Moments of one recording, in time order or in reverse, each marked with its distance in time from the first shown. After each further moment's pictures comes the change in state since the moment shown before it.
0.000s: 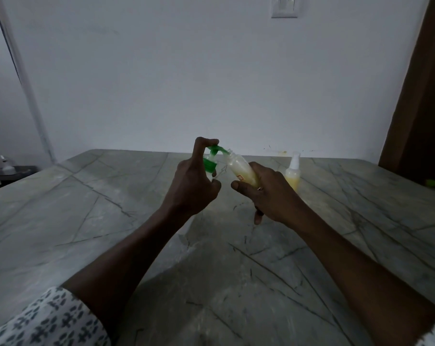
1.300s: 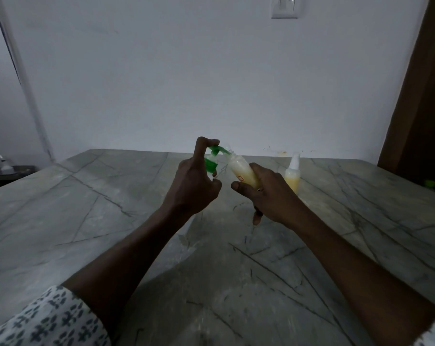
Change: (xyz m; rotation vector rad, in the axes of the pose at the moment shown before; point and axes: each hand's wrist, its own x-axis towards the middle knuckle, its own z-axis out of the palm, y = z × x) left_hand 0.001 0.002 -0.001 0.000 -0.024 0.008; right_hand 0.000 0.003 0.002 -0.037 0.000 0.007
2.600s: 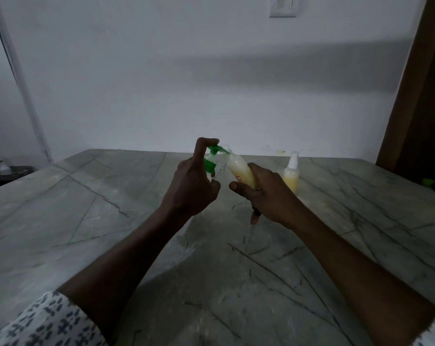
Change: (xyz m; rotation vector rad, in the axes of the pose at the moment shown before) left_hand -0.002 0.003 -0.001 0.021 -0.023 0.002; right_hand -0.001 0.000 0.000 0.106 -0.040 0.017
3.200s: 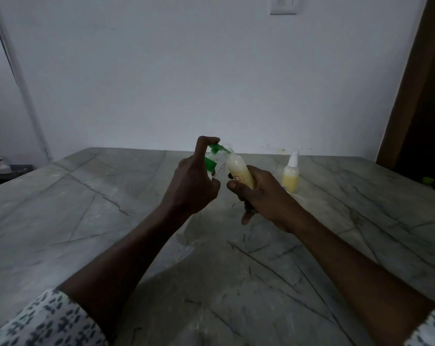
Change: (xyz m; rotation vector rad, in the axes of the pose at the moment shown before) left_hand 0.000 0.002 0.002 0.020 -0.007 -0.025; right_hand -0.002 0.003 0.009 0.400 -0.074 0.091
